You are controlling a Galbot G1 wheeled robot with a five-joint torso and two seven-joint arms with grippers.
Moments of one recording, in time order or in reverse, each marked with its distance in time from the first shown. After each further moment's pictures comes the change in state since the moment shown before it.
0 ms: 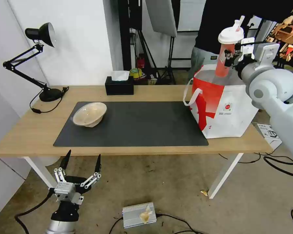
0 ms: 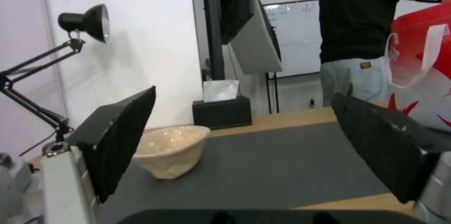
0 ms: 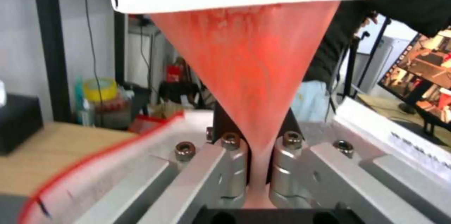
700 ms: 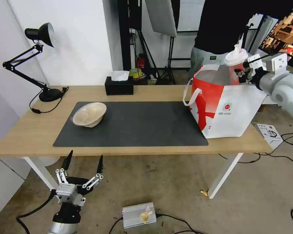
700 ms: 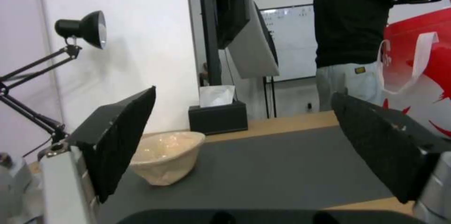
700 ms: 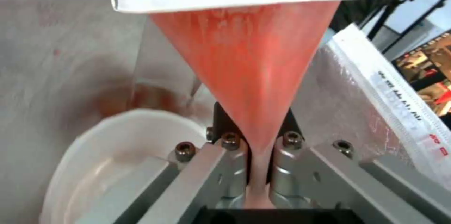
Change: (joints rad) left arm 0.013 -0.016 0.014 -0.019 0.024 -0.010 0.001; right arm 0.090 -0.194 -0.096 -0.078 -0.187 -0.208 -0.453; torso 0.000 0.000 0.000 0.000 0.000
